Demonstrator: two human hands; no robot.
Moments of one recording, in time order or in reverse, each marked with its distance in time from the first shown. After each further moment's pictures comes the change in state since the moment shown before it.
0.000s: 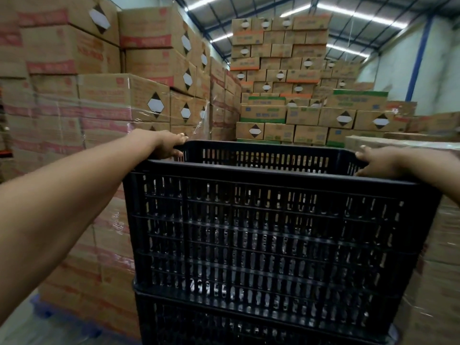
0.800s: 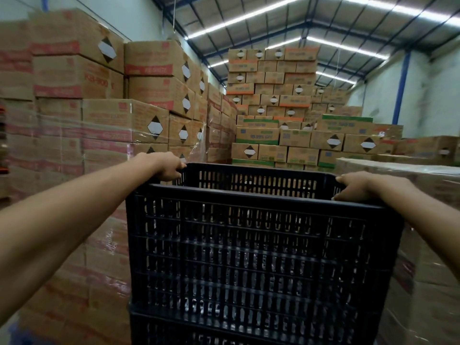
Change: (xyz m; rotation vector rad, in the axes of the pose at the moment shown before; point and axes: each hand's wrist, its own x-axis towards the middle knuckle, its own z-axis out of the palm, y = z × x) left_hand -0.029 0.015 -0.014 -0.029 -0.033 -0.018; right_hand -0.007 -0.011 -0.004 0.044 -0.072 0.010
